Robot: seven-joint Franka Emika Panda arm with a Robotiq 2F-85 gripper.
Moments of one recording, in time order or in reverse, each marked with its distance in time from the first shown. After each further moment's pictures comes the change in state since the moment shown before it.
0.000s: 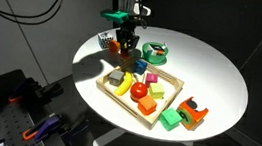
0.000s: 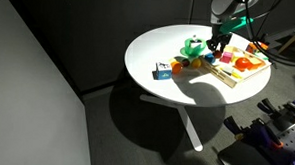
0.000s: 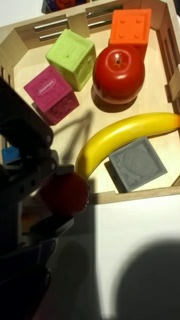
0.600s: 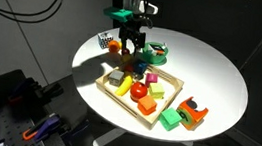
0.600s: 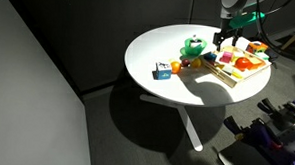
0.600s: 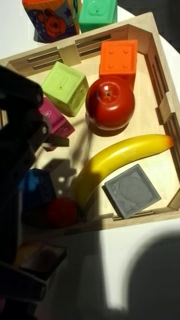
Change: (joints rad) arm -0.064 -0.057 0.000 -0.039 0.000 0.000 -0.012
